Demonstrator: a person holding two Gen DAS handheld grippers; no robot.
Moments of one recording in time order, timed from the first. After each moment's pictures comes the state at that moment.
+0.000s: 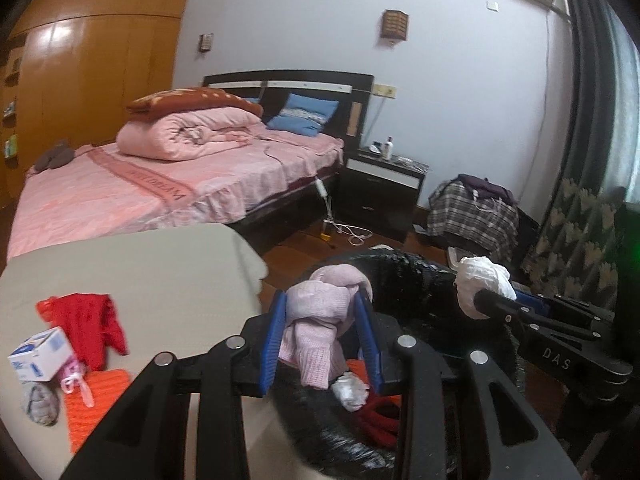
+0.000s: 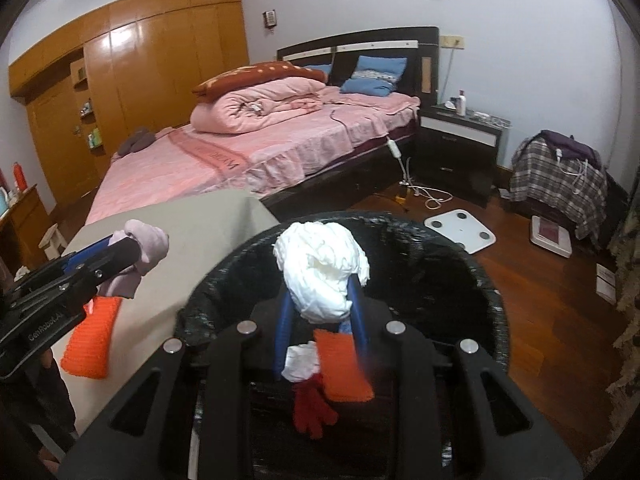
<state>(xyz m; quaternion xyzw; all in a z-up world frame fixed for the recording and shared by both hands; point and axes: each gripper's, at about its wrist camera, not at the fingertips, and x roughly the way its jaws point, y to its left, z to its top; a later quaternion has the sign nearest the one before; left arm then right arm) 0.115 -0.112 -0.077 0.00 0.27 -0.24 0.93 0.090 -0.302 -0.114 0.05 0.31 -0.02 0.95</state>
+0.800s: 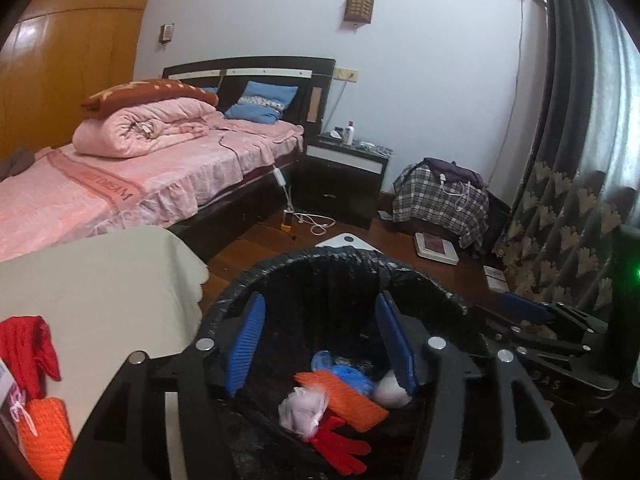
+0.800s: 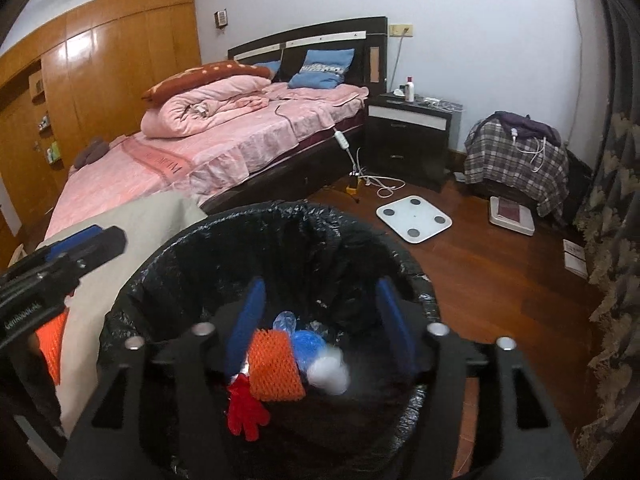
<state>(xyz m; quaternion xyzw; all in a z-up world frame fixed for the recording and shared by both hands) 0.143 -0.170 -0.084 0.00 0.28 -0.29 0.91 0.085 -0.359 -0.131 0.06 0.31 -0.10 0.94</state>
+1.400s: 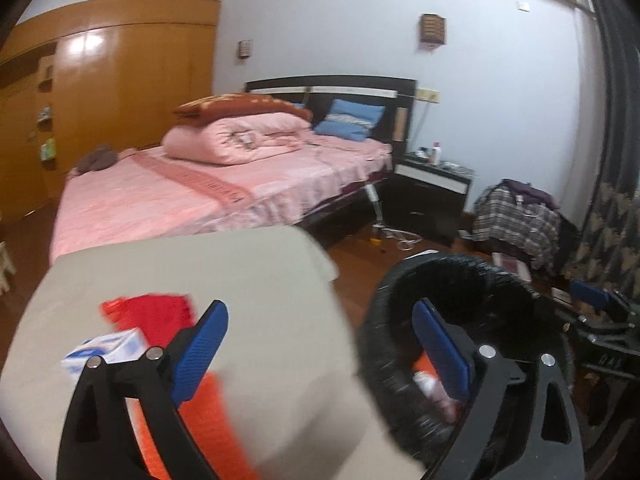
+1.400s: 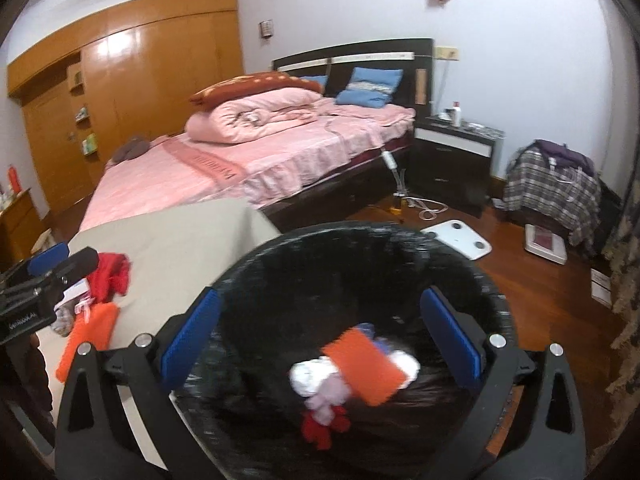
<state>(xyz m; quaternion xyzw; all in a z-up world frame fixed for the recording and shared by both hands) 0.118 -0.032 -0.076 0.00 0.27 -0.14 0.95 0.092 -0.273 -0.112 0.04 0.29 -0.02 0.96</state>
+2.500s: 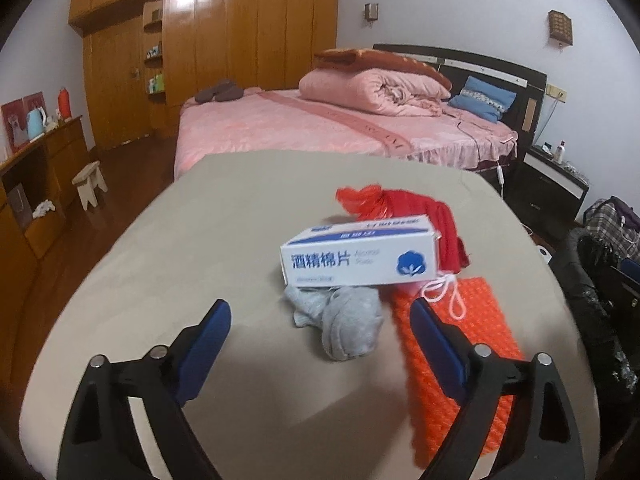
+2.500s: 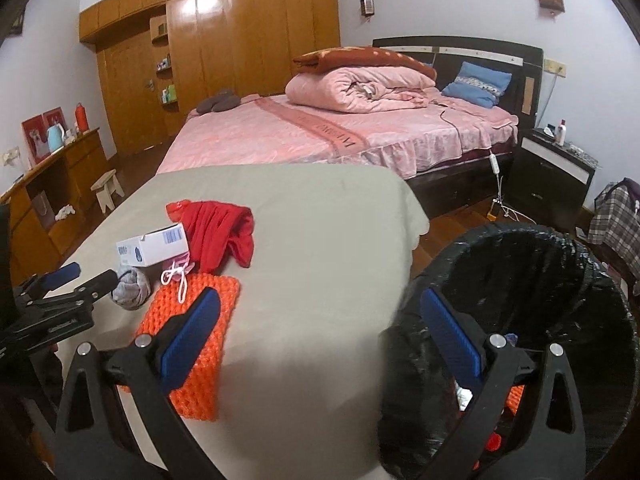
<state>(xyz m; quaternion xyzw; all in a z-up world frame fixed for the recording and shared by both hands) 0.105 0.156 -0.148 -0.04 0.34 0.05 0.94 0.137 -0.103 -0.144 -0.02 0.32 0.12 0.94</state>
